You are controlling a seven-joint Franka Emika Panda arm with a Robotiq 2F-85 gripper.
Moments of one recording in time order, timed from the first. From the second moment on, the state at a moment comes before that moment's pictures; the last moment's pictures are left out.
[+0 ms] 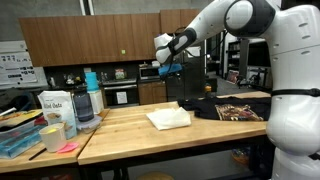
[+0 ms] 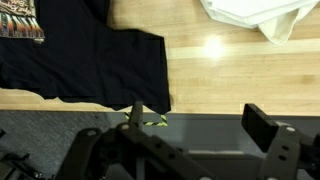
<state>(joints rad) 0.25 0.20 0.11 -1.69 -0.44 2.07 0.82</state>
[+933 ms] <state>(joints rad) 0.24 0.19 0.09 -1.71 -0.44 2.07 0.90</state>
